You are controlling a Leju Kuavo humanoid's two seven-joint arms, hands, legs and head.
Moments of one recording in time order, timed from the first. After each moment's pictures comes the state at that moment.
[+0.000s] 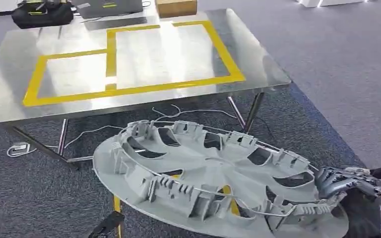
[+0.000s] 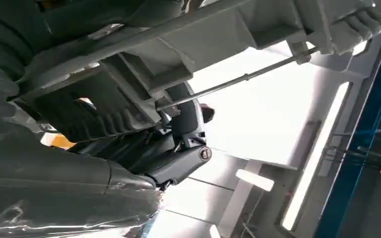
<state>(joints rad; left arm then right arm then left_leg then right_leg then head) -0.15 -0.14 0.91 -0.20 -1.17 0.07 -0.28 0.32 -0.14 0.07 -2.13 0.14 -0.14 -0.60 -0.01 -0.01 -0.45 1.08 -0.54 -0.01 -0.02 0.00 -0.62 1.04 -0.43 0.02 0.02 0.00</state>
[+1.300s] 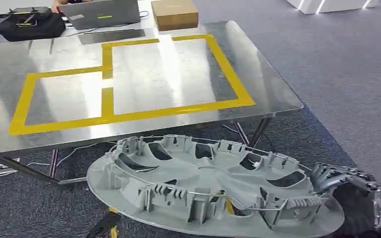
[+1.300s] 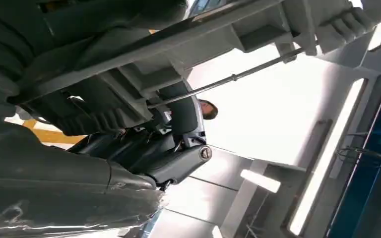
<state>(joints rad) -0.14 -0.14 0.91 -0.20 -1.15 0.08 -0.28 0.30 -0.14 0.07 -2.11 0.14 -0.13 -0.58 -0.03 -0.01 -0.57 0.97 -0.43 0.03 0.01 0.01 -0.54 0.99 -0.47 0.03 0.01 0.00</state>
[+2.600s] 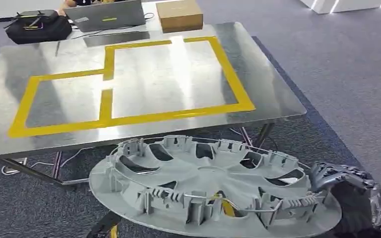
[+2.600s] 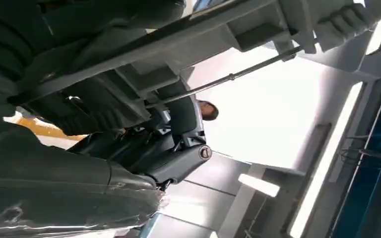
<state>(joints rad) -0.16 -0.13 0.91 -0.20 -1.15 0.07 -0.28 0.28 -0.14 0.07 -2.10 0.17 -0.14 -0.57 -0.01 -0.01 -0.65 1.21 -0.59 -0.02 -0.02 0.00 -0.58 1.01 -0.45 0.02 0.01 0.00</state>
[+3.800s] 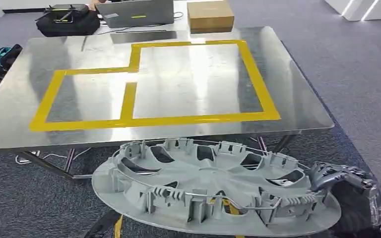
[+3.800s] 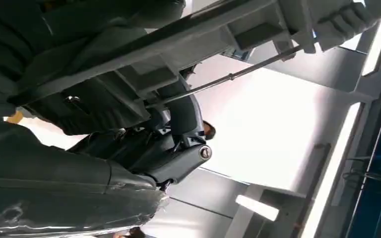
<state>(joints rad) -0.15 -0.13 0.90 -0.20 -1.14 0.06 -0.28 0.28 -0.14 0.07 -2.09 0.17 -0.14 -0.56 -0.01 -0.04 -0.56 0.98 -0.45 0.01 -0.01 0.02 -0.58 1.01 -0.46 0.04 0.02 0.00</state>
